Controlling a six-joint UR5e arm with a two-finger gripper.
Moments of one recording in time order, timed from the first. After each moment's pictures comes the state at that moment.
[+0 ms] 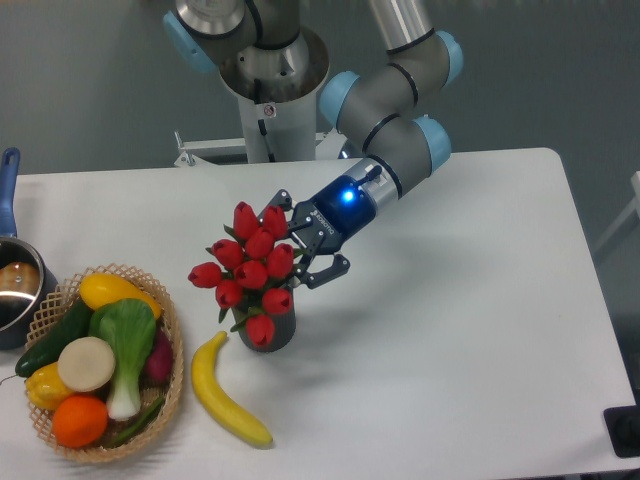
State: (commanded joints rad) arm 2.71 -1.86 -2.10 -0.80 0.04 1.47
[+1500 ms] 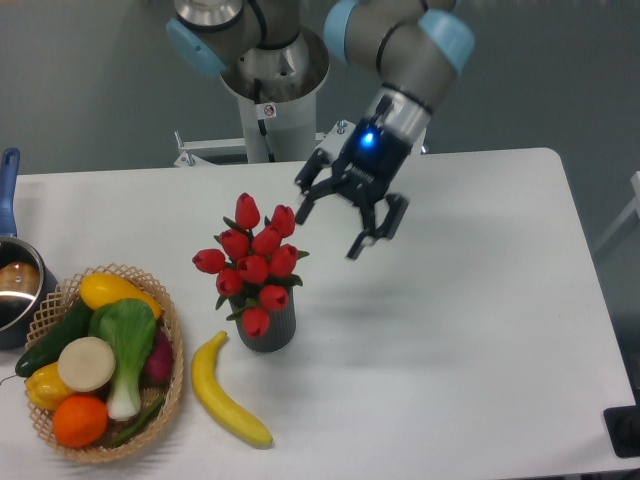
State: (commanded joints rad) arm 2.94 -1.48 -2.05 -0.80 0.75 1.47
